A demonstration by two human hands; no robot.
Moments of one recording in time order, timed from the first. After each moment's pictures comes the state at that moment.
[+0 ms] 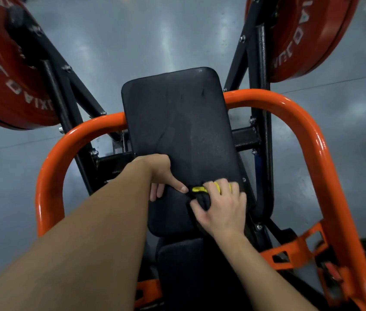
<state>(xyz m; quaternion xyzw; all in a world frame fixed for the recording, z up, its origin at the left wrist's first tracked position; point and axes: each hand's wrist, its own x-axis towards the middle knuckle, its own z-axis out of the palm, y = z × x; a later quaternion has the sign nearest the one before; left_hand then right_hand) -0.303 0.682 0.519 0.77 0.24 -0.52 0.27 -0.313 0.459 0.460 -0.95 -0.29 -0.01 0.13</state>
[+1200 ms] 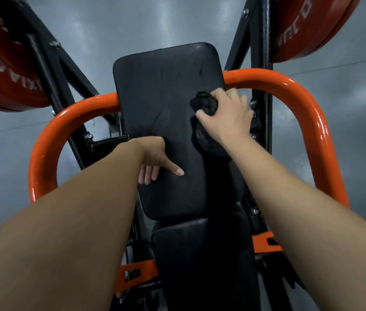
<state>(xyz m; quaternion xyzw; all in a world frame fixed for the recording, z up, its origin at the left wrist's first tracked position) -0.302 0.684 0.520 0.77 0.25 -0.51 0.29 -0.176 0.538 0.516 -0.96 -0.21 0.06 0.18</state>
